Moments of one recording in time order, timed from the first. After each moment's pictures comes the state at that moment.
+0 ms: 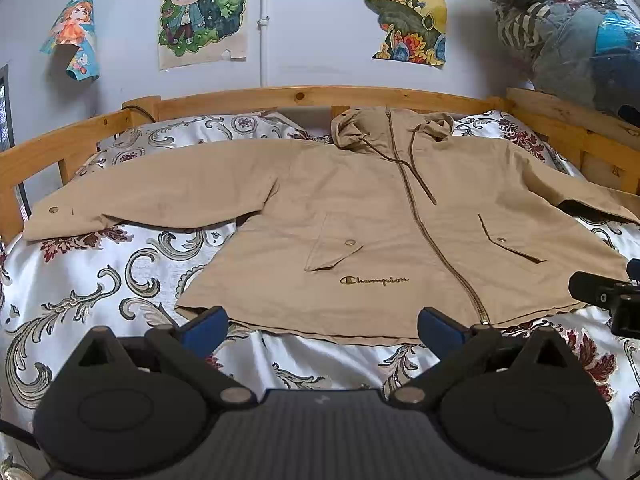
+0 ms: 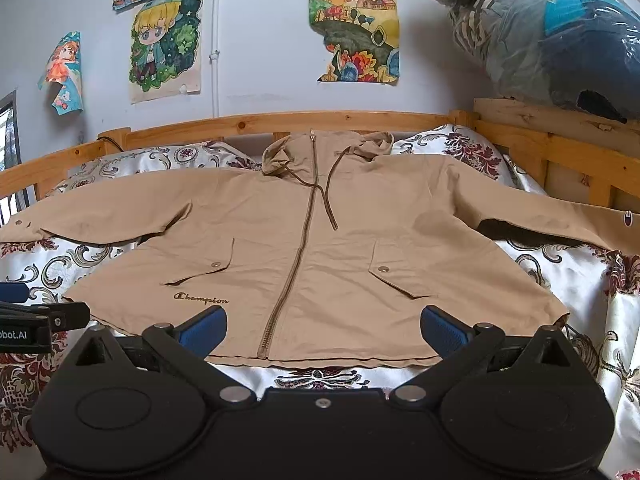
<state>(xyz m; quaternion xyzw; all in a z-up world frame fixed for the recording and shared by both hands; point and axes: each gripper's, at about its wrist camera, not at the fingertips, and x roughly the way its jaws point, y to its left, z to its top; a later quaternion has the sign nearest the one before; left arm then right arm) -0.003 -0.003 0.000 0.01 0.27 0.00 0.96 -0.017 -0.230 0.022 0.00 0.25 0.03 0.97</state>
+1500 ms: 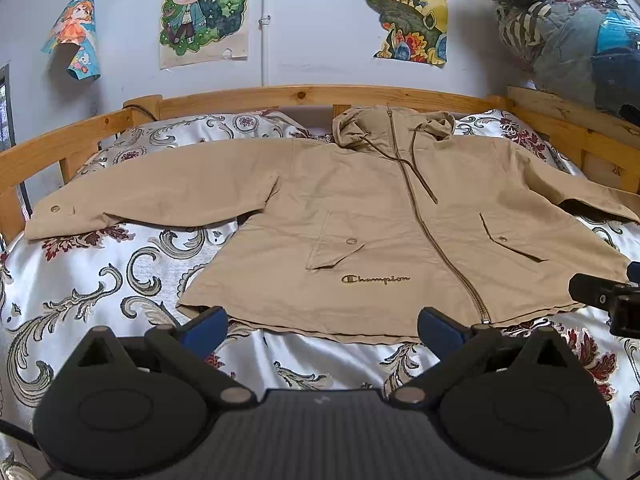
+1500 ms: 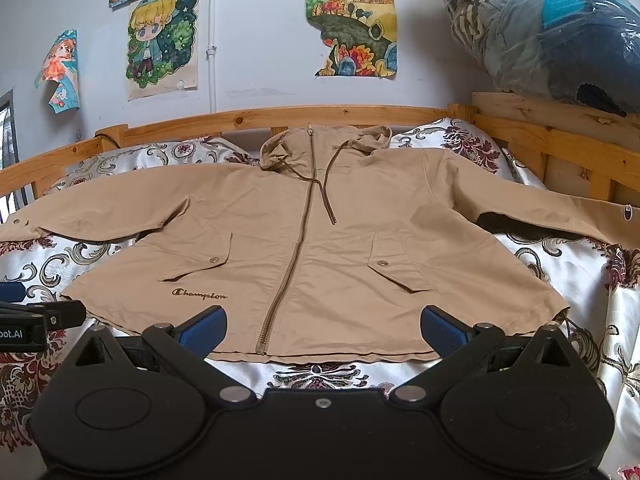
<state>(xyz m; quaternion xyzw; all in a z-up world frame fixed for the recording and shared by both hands) -0.003 -0.002 0.000 0.01 0.27 0.00 0.96 -0.015 -0.230 0.017 0.00 0.26 0.03 0.97</state>
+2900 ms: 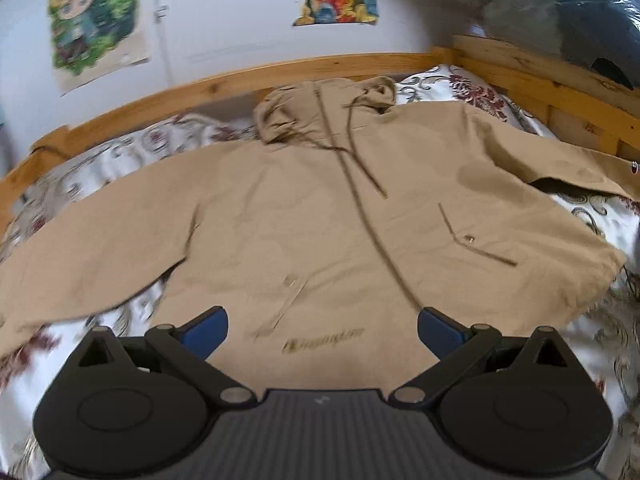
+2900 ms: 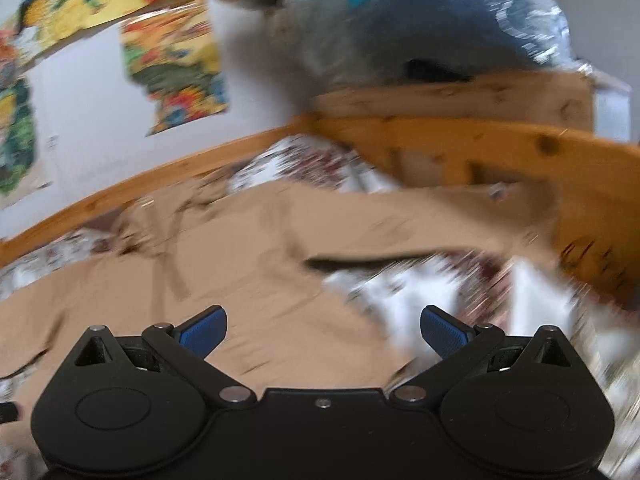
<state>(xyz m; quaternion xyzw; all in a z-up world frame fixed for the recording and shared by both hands) 0.114 -0.059 0.040 0.09 0.34 -0.09 0.93 0.034 -0.402 0.065 0.11 0.23 -0.17 0.95</state>
